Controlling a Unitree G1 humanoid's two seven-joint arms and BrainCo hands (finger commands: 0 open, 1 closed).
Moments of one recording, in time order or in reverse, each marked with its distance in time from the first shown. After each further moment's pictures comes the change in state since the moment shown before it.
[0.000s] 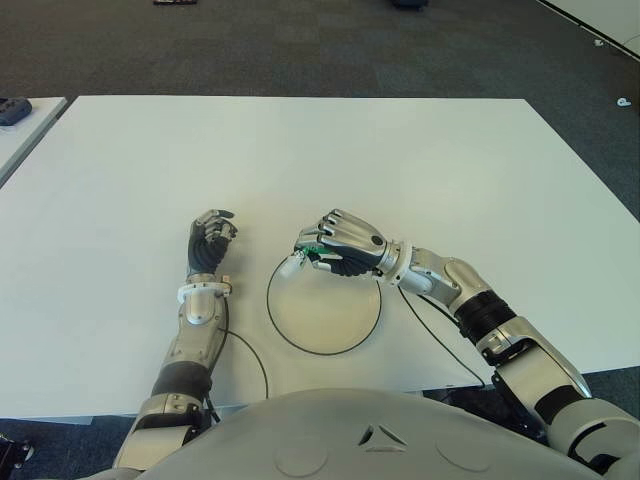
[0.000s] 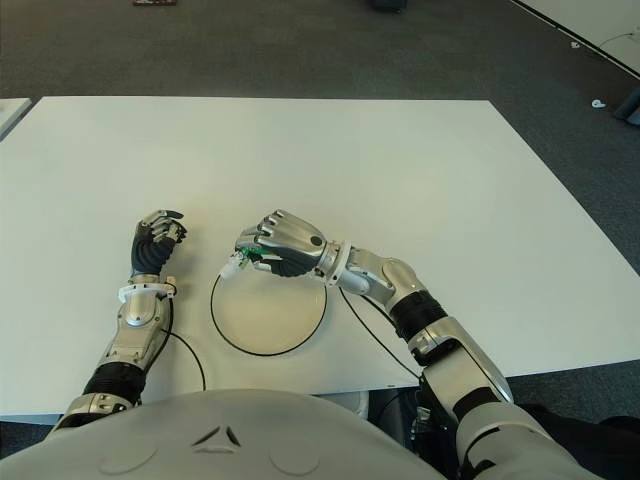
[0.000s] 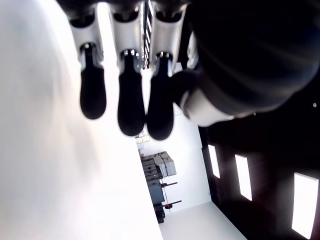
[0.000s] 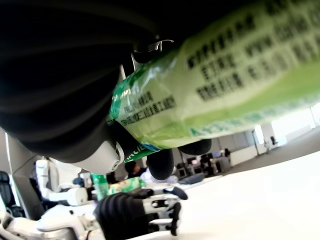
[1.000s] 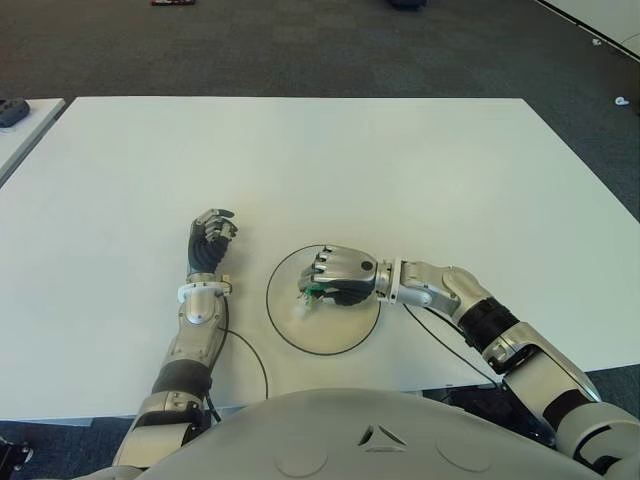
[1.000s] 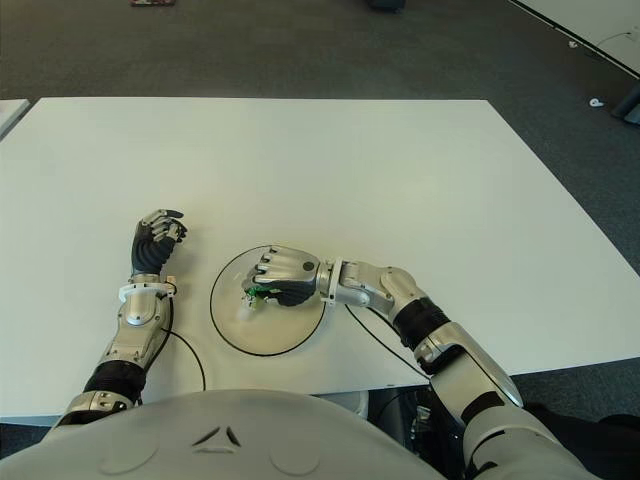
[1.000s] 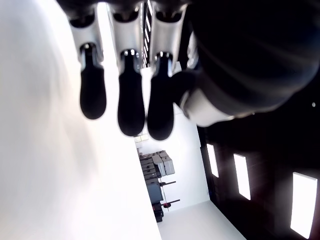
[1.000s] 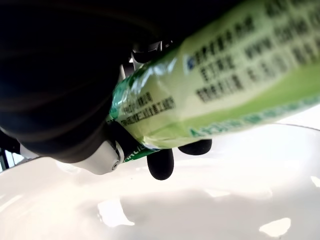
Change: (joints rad) left arm -0.012 0.003 0.000 0.023 -0.007 -0.017 -0.001; right arm 0.016 -0.041 0.095 -0.010 -0.061 0.027 0.220
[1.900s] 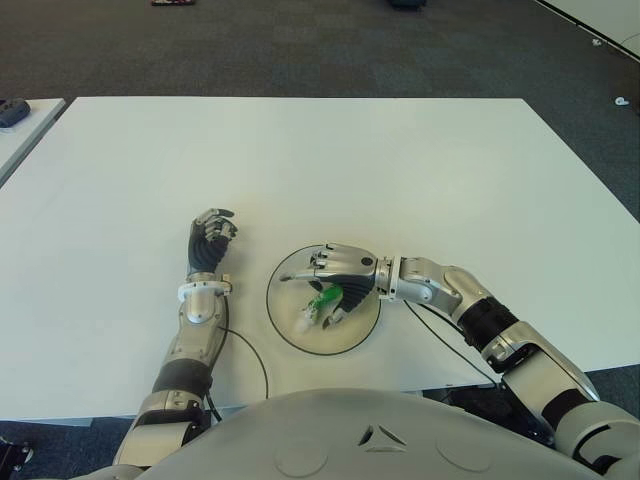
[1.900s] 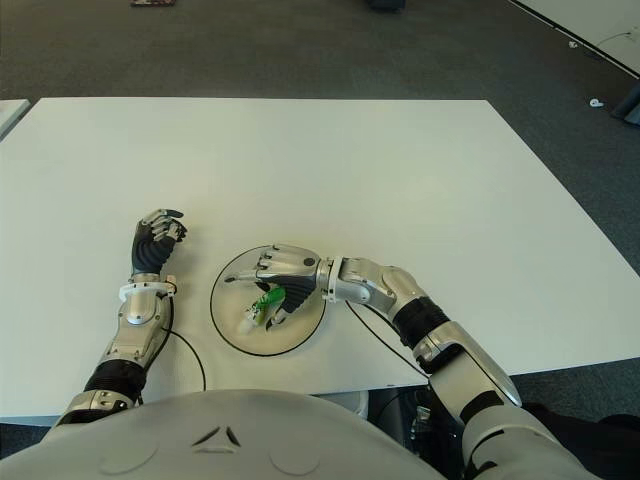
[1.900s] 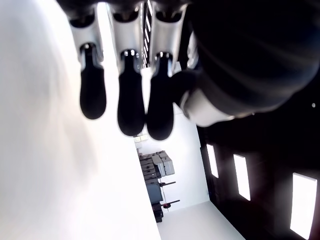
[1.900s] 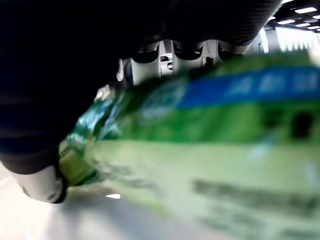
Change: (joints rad) left arm -0.004 -0.004 0.003 0.002 -0.002 0.005 0.000; right arm -0.005 0.006 -0.014 0.021 0.148 0.017 0.161
